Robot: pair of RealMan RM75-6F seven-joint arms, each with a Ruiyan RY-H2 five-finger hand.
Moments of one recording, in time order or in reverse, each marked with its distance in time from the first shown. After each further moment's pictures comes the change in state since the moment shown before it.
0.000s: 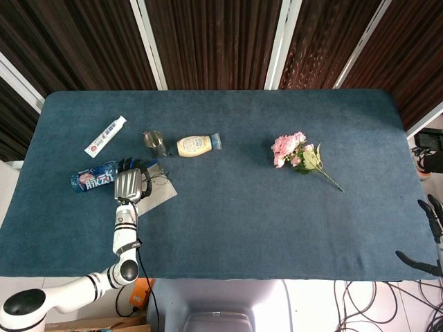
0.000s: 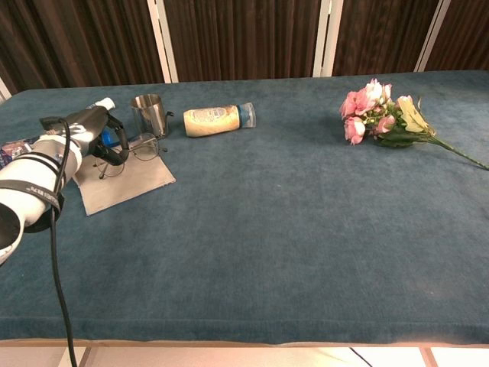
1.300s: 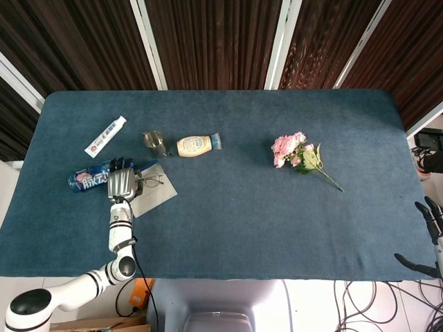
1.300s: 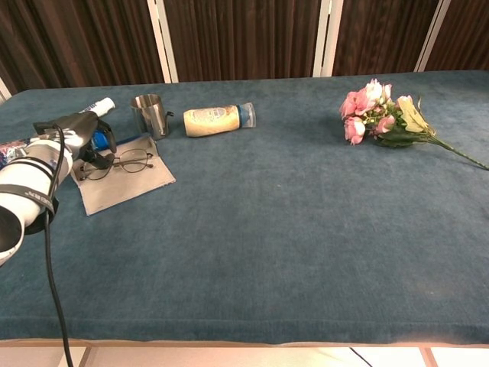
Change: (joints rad) left arm -0.008 -0.030 0.012 0.137 0.005 -0.027 0.012; right arm -0.001 0.010 -0.012 -0.008 -0.012 -0.006 -0.001
